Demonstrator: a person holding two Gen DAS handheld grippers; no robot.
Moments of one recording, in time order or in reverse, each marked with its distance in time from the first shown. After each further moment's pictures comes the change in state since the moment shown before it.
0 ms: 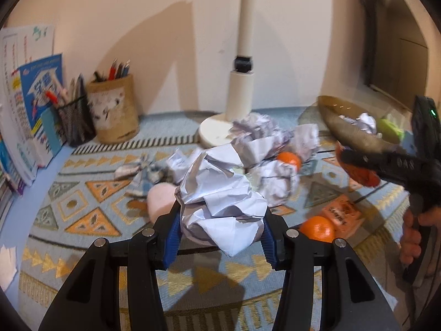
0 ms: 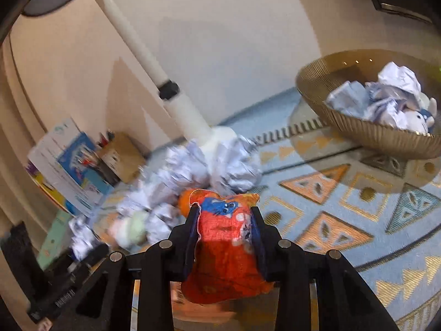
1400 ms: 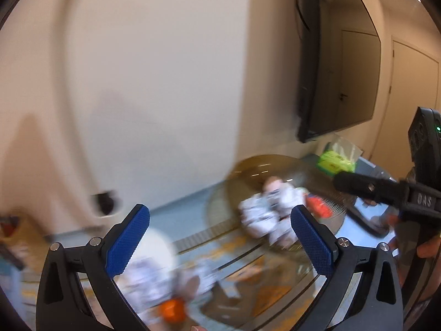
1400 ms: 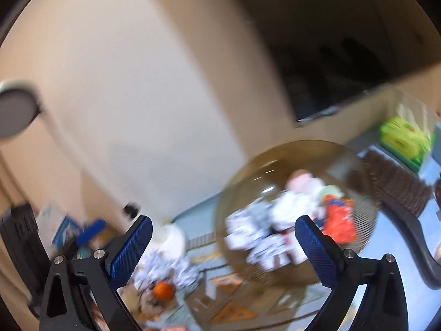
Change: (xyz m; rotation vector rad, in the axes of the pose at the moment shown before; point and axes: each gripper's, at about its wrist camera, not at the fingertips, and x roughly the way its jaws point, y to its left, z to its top) left arm 0.039 -0.140 0.181 0.179 -0.062 -0.259; right arm -0.115 -0.044 0.122 0.091 -0.161 -0.182
